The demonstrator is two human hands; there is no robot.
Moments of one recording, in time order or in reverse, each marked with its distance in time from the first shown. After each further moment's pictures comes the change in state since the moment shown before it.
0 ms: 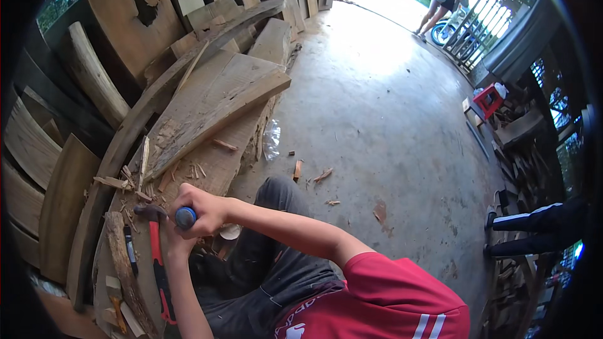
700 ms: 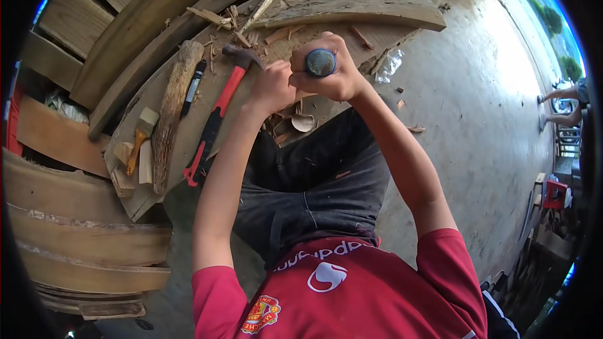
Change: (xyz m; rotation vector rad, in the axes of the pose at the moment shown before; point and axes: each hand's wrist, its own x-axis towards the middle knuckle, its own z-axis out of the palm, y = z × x) left_hand 0.002 -0.004 0.003 0.143 0.007 0.094; right_hand 0.008 -0.004 -0.002 -0.020 -0.087 0.154
